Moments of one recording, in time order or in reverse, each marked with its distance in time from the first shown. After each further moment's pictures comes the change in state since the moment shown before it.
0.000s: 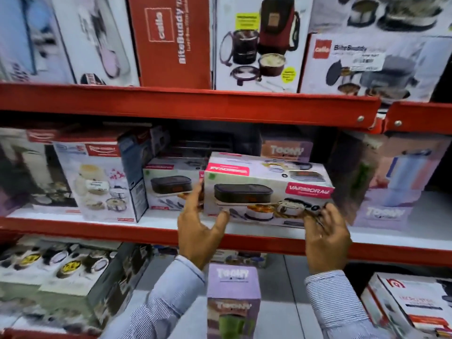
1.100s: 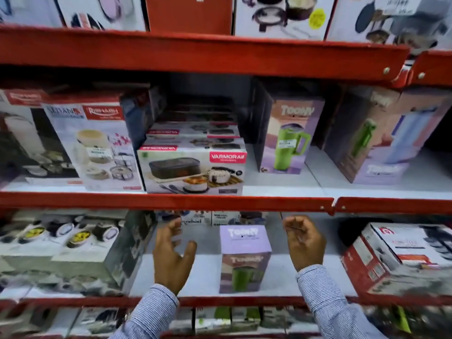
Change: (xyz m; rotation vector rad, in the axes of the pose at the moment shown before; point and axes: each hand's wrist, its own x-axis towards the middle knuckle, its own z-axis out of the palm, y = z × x) left_hand -0.077 -0.151 -0.063 0.079 -0.066 -0.259; right_hand -0.080 0.092 -0.006 -0.226 -0.230 0.019
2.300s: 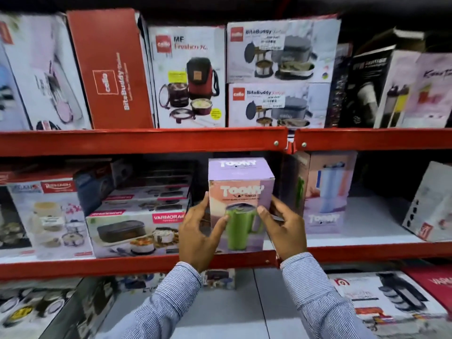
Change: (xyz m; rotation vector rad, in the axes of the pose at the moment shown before) left_hand 0.037 0.201 0.132 -0.032 0.020 0.537; right_hand 0.110 -0.116 -0.101 0.102 -0.088 -0.224
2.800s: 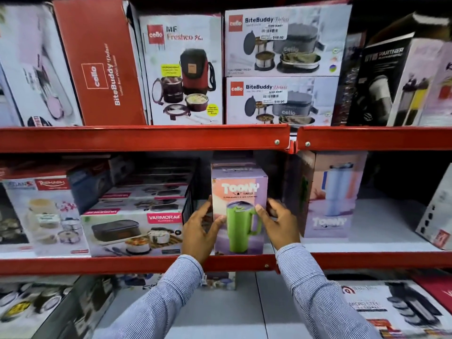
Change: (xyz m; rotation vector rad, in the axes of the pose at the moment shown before) left_hand 0.018 -0.045 0.035 0.009 -0.089 -0.141; right_hand 0.039 0.038 0.008 -0.156 -0.052 0.075
